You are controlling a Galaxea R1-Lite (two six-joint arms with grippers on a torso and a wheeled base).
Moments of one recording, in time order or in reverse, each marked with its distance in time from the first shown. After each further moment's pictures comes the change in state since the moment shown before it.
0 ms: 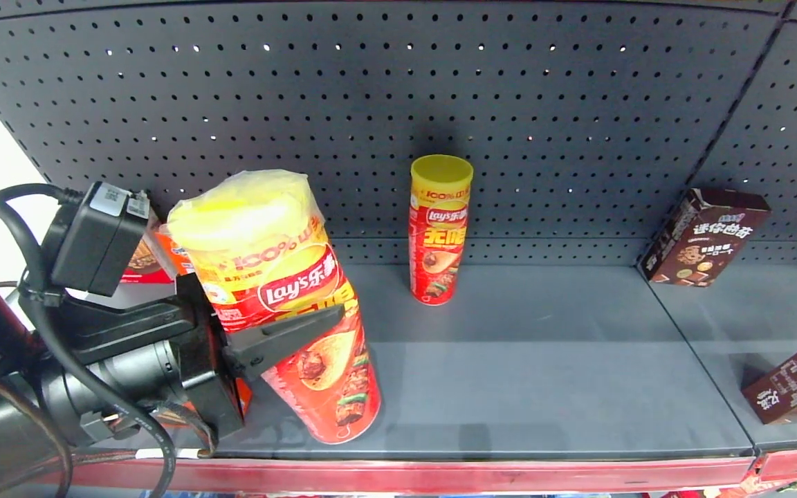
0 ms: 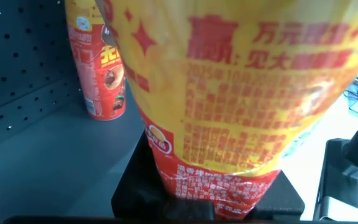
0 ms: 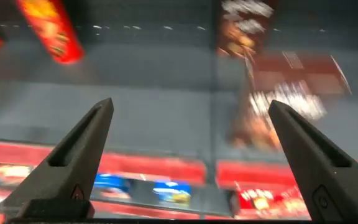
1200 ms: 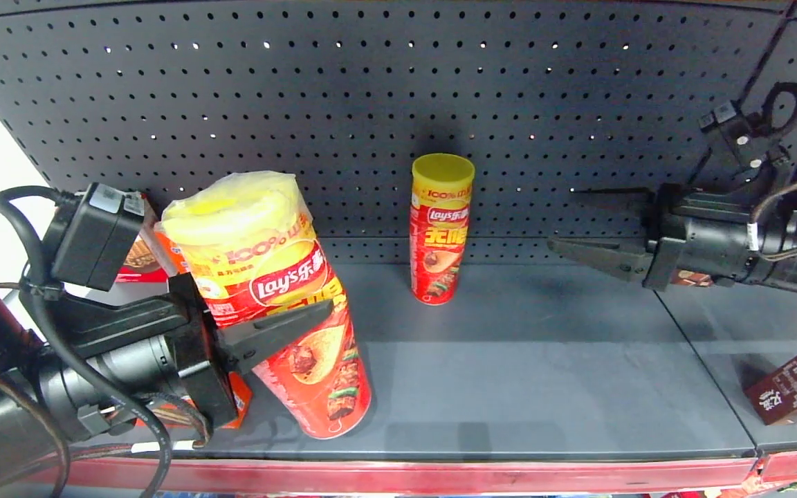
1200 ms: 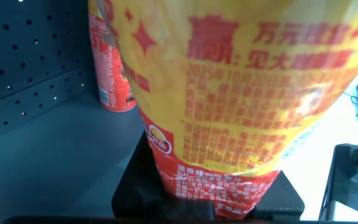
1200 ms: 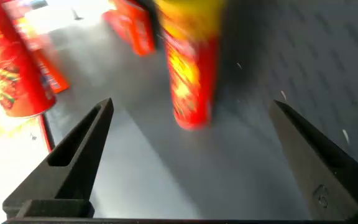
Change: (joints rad) left arm 0.034 0.002 0.008 0.001 0.005 -0.023; right arm 0.206 1.059 -0.511 -0.543 0.674 -0.231
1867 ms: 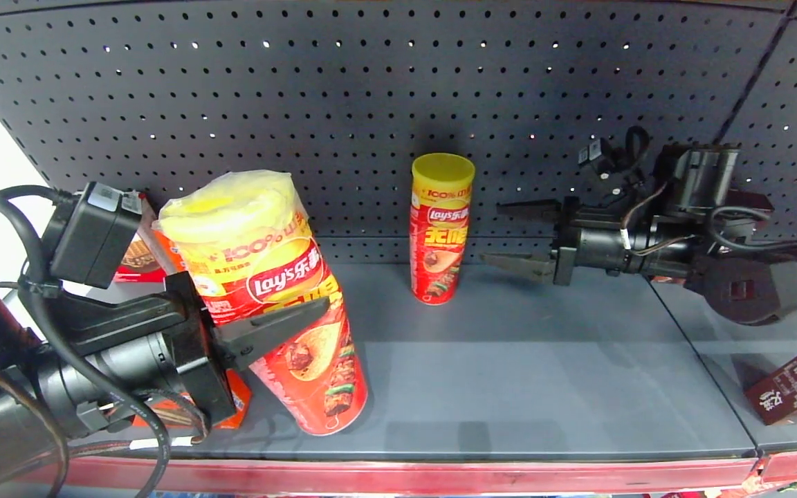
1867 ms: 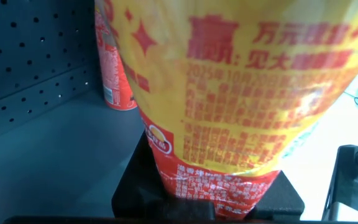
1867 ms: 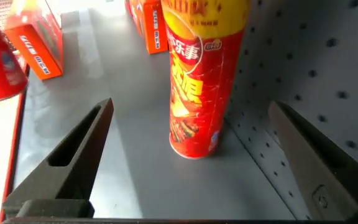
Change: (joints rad) left arm 0.014 0.000 0.000 -0.001 -0.001 0.000; right arm 0.052 0.302 -0.225 -0.034 0.079 -0.068
